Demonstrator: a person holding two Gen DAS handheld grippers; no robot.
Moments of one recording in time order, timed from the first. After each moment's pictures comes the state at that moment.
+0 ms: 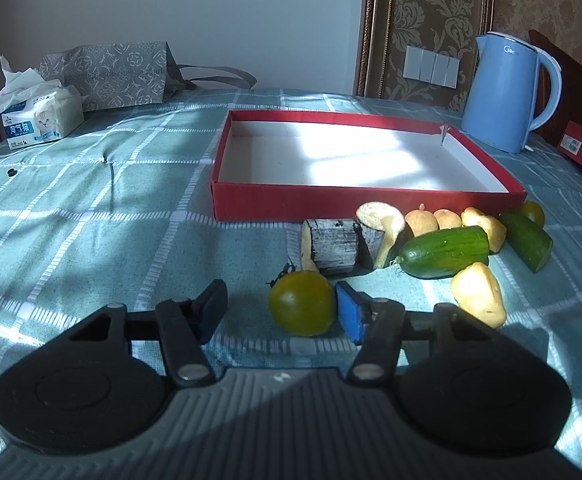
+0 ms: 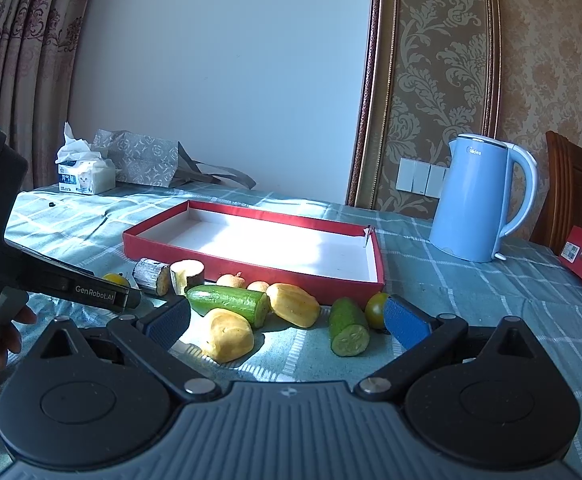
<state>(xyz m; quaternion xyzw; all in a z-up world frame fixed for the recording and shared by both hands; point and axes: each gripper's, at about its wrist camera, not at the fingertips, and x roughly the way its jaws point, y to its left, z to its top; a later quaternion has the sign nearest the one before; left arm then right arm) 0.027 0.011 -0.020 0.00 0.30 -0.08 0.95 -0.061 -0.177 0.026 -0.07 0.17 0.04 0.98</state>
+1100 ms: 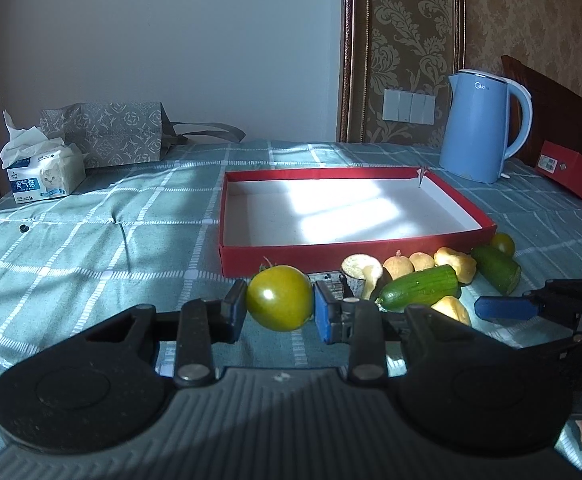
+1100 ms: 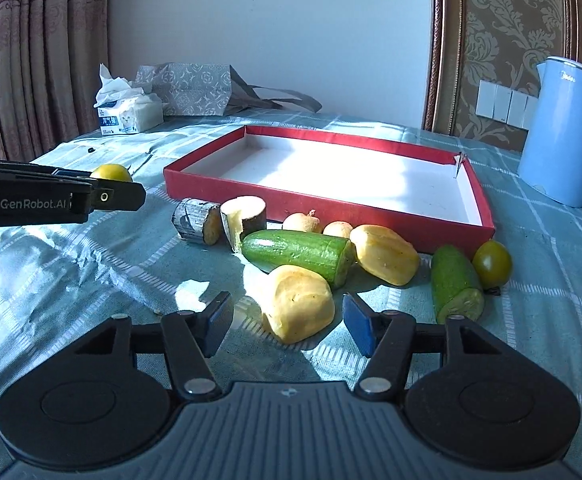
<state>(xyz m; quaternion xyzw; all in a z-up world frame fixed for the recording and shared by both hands) 0.001 0.019 0.015 0.02 0.24 -0.10 0.97 0.007 -0.155 -0.006 -0.05 0.29 0.14 0.95</state>
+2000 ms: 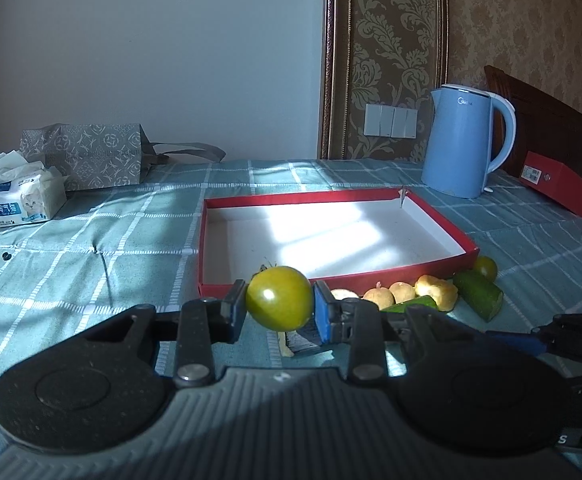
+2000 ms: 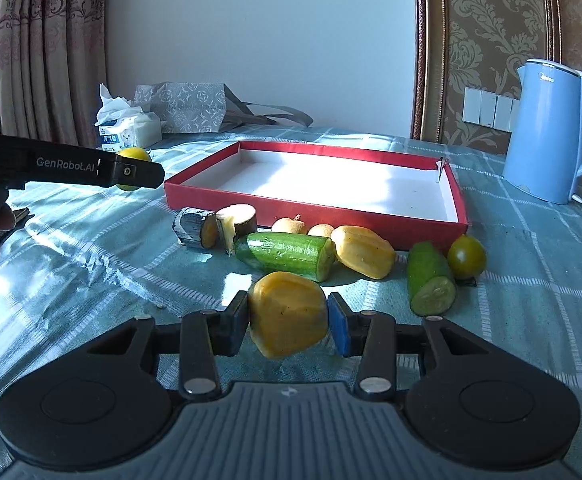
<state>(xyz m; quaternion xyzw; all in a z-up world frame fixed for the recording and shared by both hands) 0.013 0.011 0.036 0.02 0.22 -0.13 0.97 -0.021 -0.171 0.003 -0.03 0.27 0.14 0.95</state>
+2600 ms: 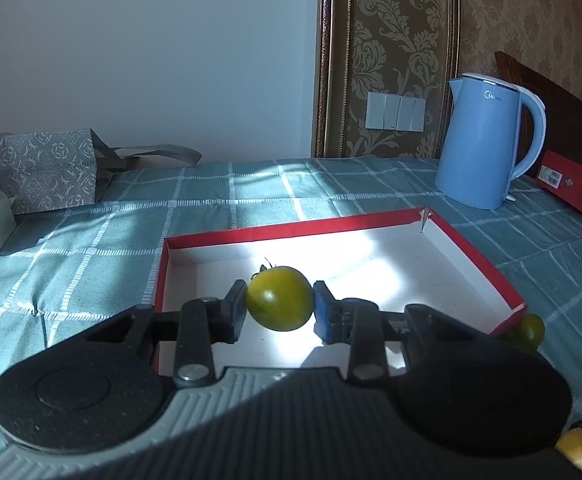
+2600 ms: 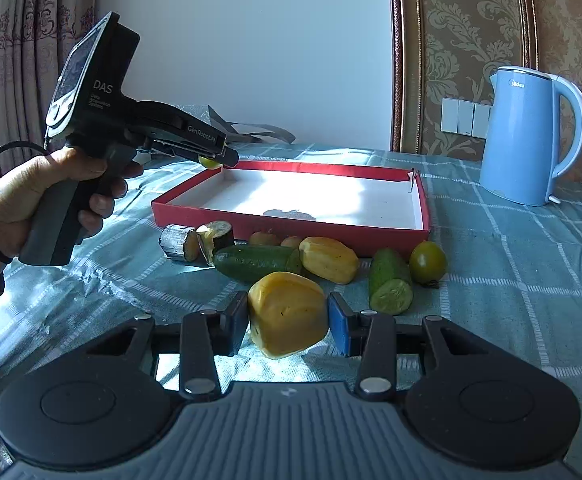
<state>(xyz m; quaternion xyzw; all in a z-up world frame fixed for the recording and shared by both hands) 0.143 -0.024 0.035 0.03 0.25 -0.14 0.96 -0.037 -0.195 0.013 -0.01 0.25 0.12 0.96</state>
